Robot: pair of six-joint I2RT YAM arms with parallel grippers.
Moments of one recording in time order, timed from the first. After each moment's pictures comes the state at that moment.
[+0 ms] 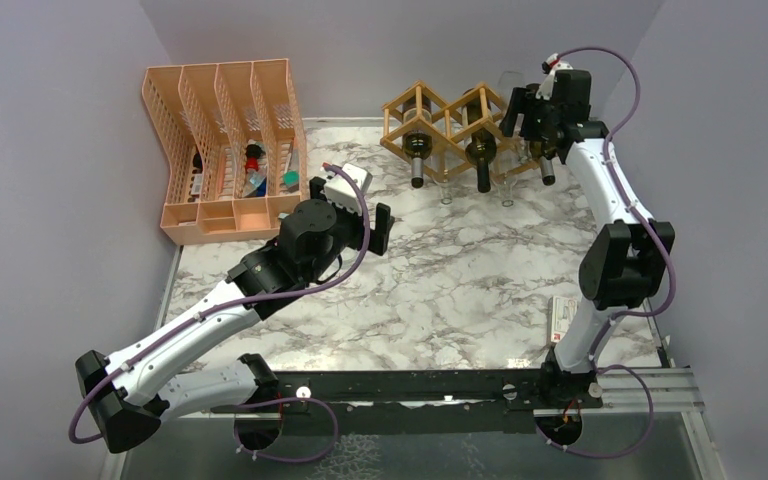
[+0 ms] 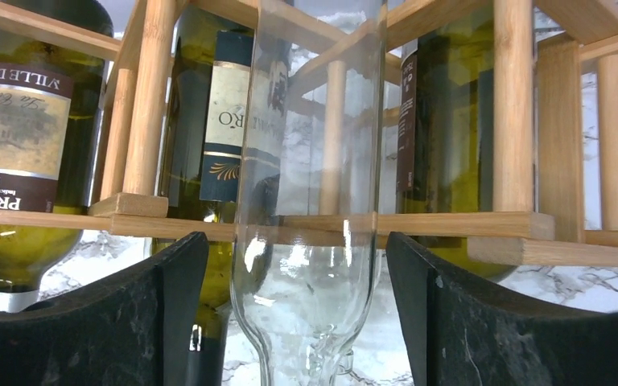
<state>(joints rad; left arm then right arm) -0.88 1.00 1.00 -0.23 -0.33 -0.15 0.04 1.85 1.73 -0.41 -0.11 0.13</state>
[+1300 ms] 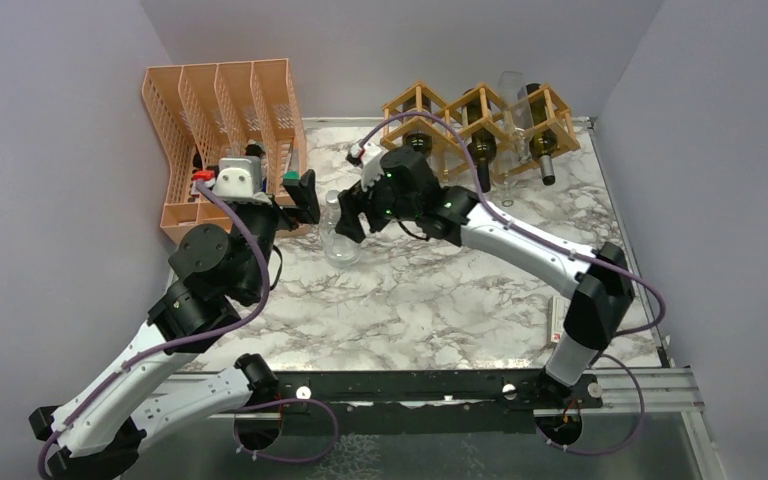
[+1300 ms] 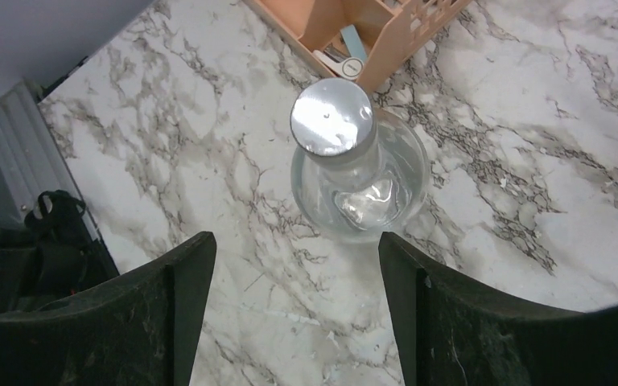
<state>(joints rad) -0.88 0.75 1.10 -0.17 -0.72 0.01 0.86 1.68 1.51 -0.29 -0.19 0.14</state>
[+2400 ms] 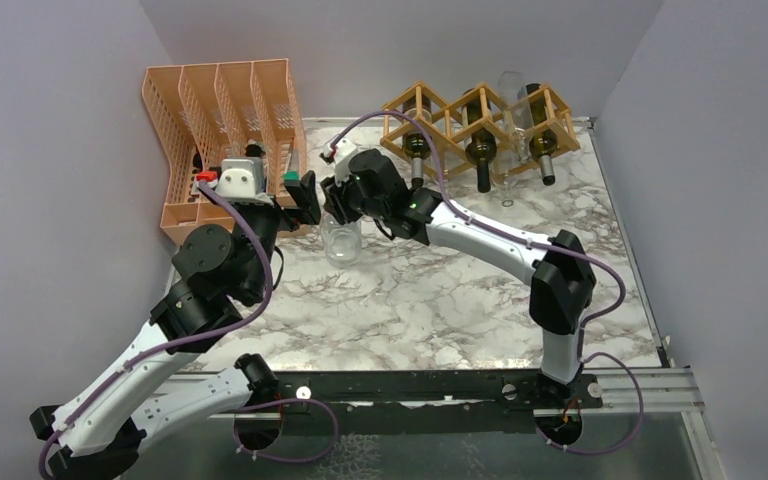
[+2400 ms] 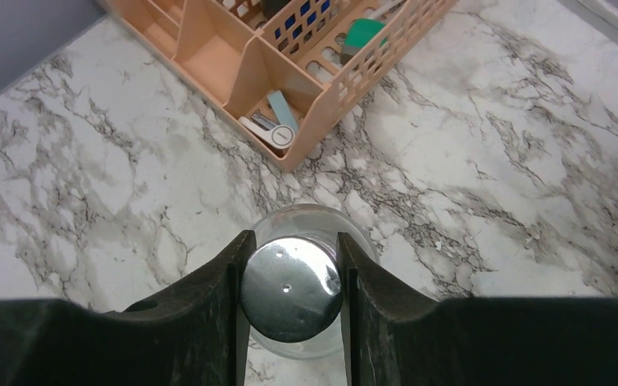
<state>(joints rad) -0.88 0.73 1.09 -0.17 -0.73 0.00 0.93 1.93 1.71 -0.22 0.06 0.05</state>
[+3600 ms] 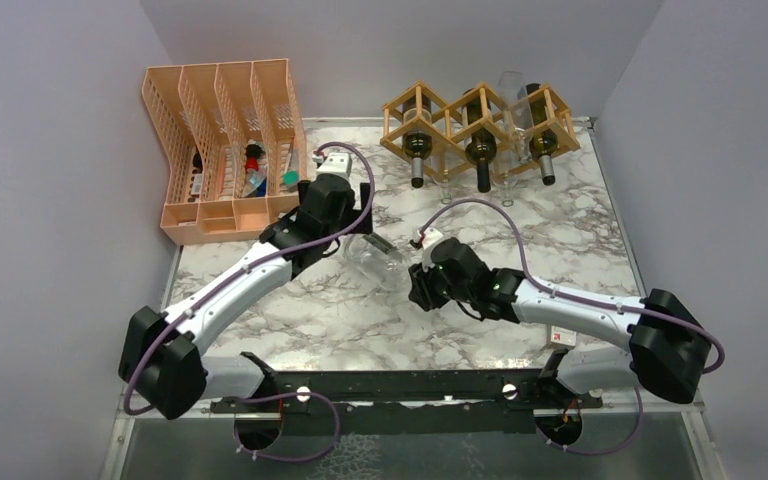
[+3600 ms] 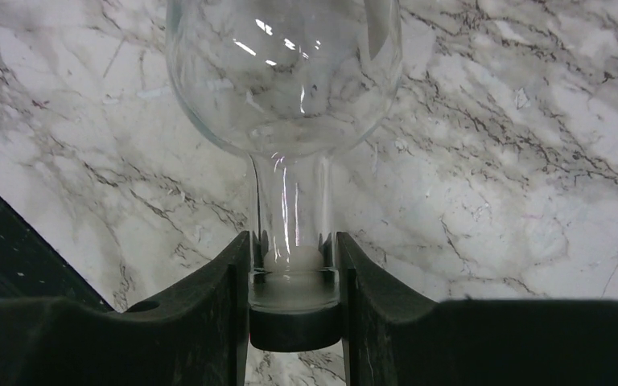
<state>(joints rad) -0.63 1.24 0.99 -0.27 -0.38 -0.34 0.93 1.29 0.71 -0.12 0.06 0.25</state>
